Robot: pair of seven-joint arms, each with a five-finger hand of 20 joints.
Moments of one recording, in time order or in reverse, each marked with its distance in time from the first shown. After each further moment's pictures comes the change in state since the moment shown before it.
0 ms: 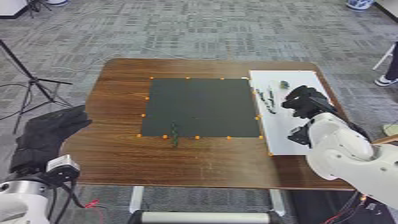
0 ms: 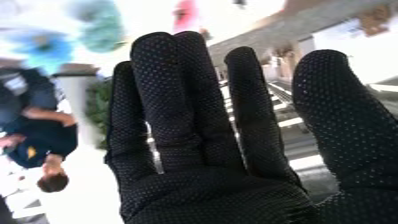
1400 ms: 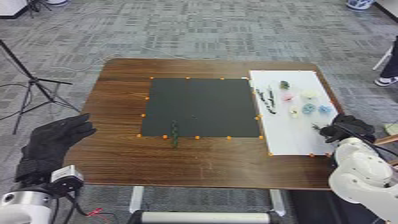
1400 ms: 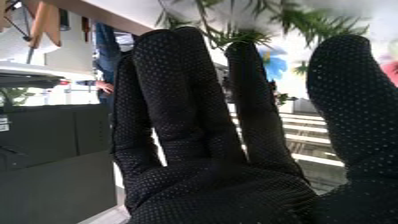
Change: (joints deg) left arm 3.2 0.1 1.2 0.0 0.2 -1.0 3.1; right arm -21.6 4.7 15.4 2.6 -11.3 -8.3 13.1
